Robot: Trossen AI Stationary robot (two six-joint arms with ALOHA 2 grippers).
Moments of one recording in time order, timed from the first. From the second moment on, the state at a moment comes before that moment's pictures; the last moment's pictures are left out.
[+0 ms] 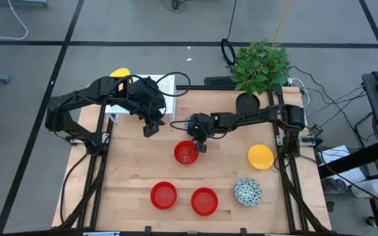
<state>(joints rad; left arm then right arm) 0.16 1.47 1.77 -1.27 0.10 -0.14 -0.13 1.90 1.26 -0.36 0.00 -0.03</state>
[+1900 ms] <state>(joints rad) -0.17 1.61 1.02 -0.41 -0.01 0.44 0.02 0.88 0.66 -0.16 0.26 0.49</state>
